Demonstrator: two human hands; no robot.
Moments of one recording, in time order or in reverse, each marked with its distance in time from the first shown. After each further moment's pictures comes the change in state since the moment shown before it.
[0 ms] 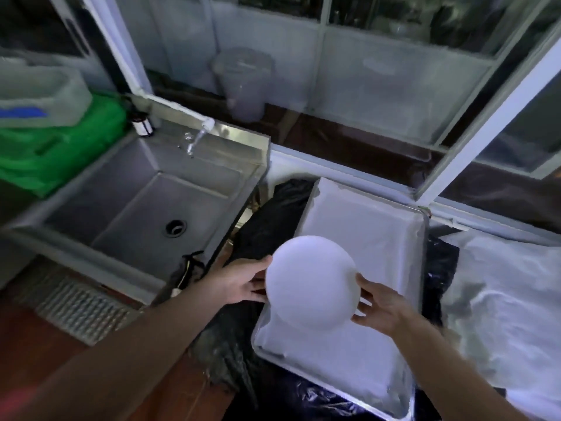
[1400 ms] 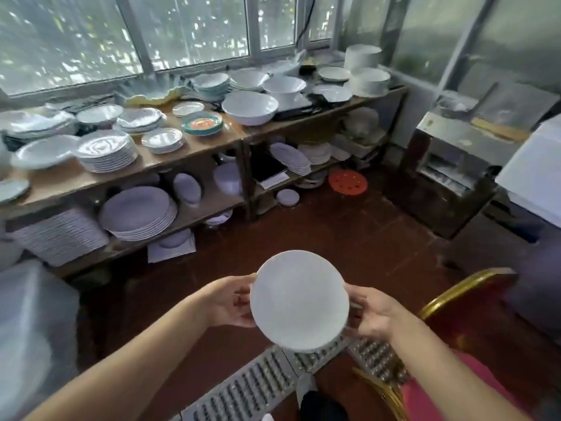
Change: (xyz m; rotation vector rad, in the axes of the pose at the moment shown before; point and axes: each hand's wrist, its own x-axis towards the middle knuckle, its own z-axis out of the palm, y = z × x) left_hand -0.788 -0.921 -0.261 -1.934 1.152 0.531; right_hand -0.527 1.017 0.373 -2.022 -1.102 0.615
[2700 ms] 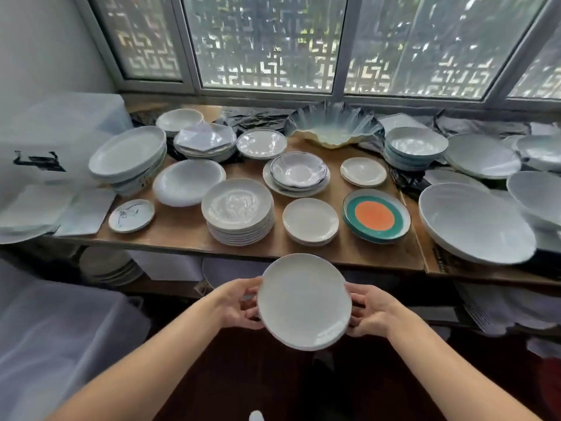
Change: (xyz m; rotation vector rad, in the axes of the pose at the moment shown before) left_hand 0.166 0.554 -0.384 -0.712 0.336 0.141; right_hand 0.451 -0.416 0.658 -0.540 -0.150 0.249
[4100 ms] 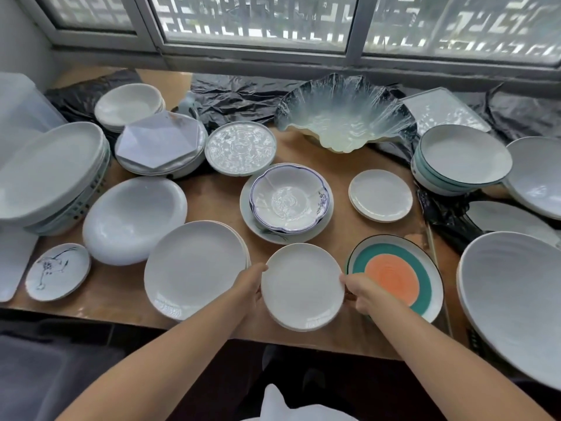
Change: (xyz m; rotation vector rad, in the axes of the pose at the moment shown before) left_hand 0.247 0.254 0.142 0.120 0.289 0.130; right_hand 0.224 -0.306 0.077 -0.487 0.331 -0.085
